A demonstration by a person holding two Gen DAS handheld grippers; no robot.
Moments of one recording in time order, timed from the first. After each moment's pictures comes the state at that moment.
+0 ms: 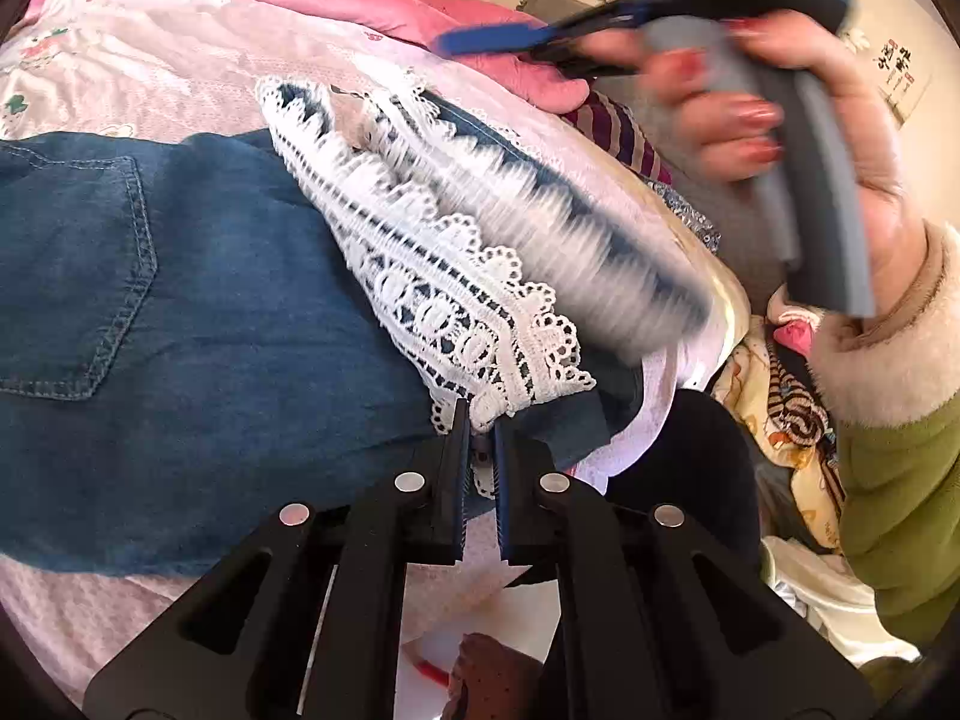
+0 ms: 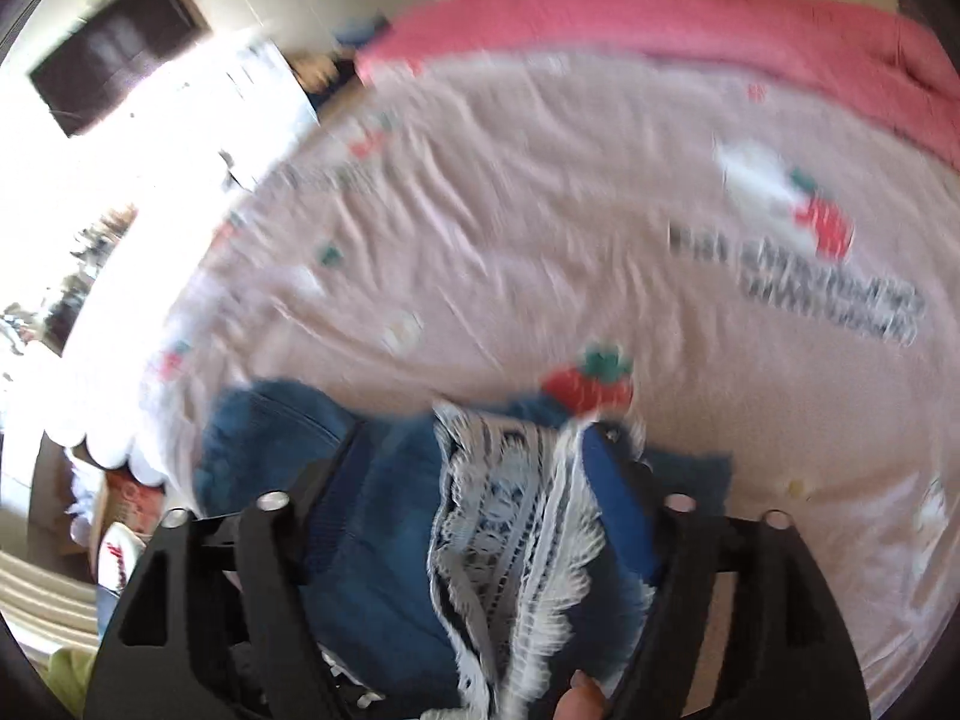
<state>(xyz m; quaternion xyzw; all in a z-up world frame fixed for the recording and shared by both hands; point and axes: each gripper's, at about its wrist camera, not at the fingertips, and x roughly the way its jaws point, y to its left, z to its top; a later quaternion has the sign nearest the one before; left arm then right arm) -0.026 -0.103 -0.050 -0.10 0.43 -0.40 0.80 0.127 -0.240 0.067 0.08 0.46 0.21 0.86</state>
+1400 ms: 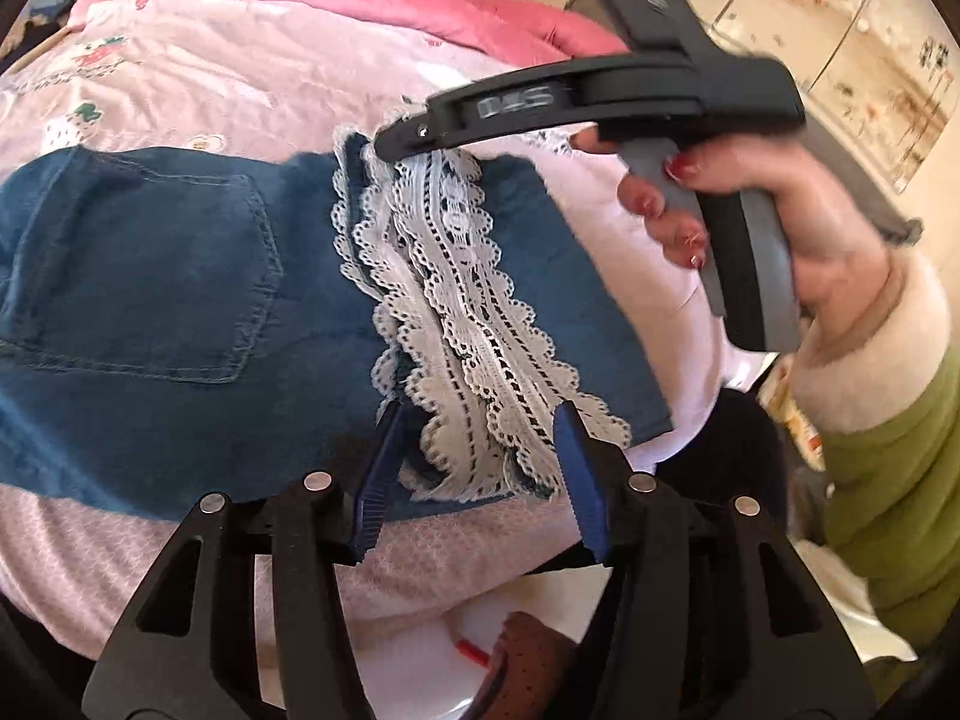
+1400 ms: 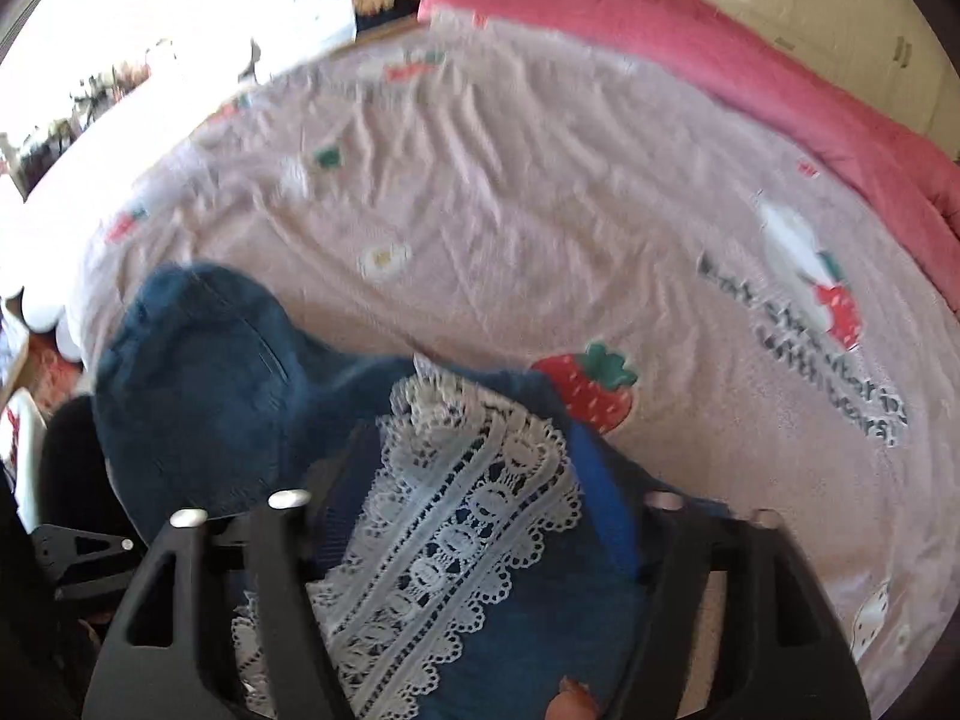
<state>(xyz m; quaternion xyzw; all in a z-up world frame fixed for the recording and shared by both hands) -0.021 -0.064 -0.034 -0.06 0.45 -0.33 0.83 0.140 -0.184 -0.013 -0.12 0.50 0.22 0.83</state>
